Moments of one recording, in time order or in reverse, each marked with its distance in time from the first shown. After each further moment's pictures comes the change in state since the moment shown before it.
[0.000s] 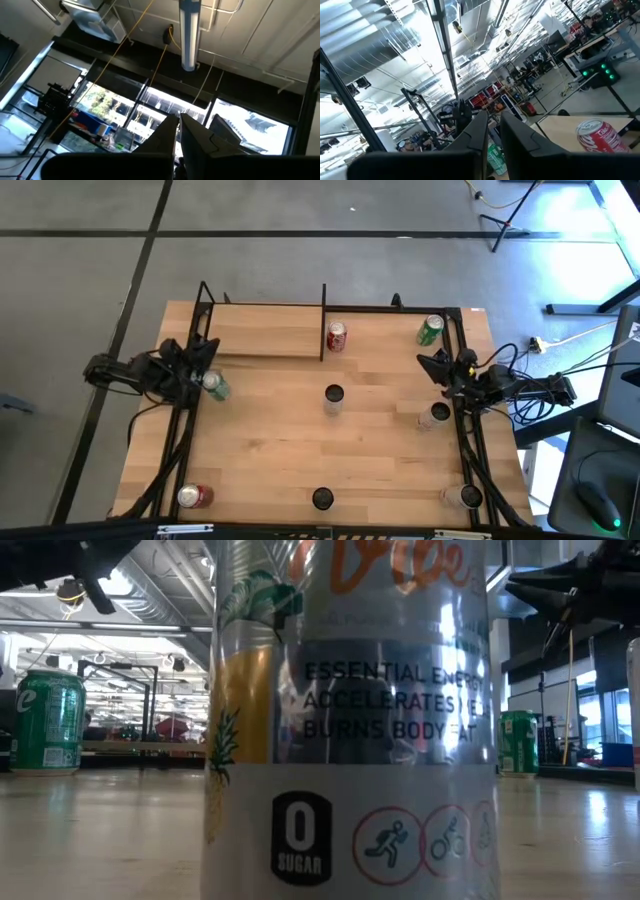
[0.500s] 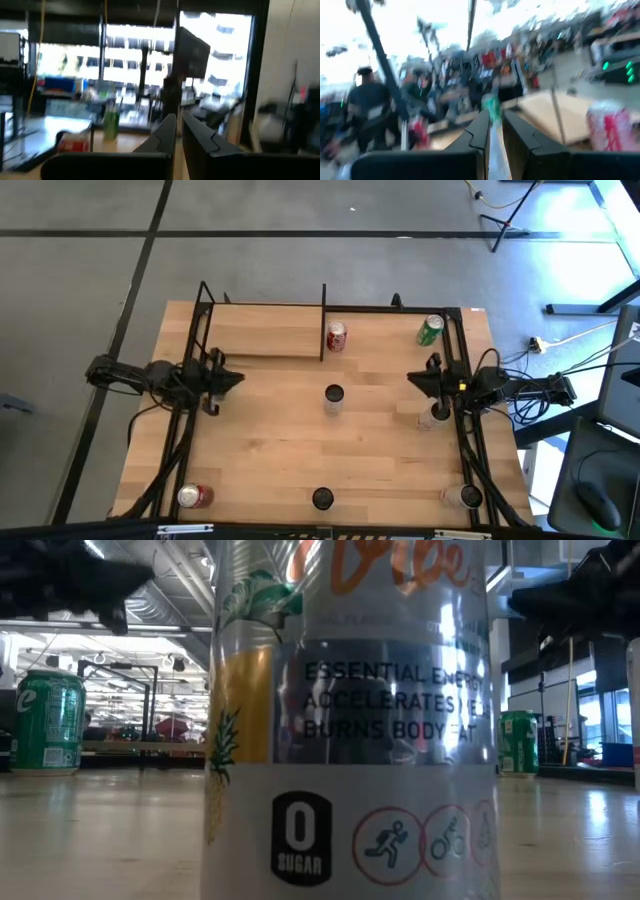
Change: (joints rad) left arm -0.002 -0.044 -0.036 -0.396 0.280 0.072; right arm 0.000 0.000 0.000 -0.164 -0.196 -0.255
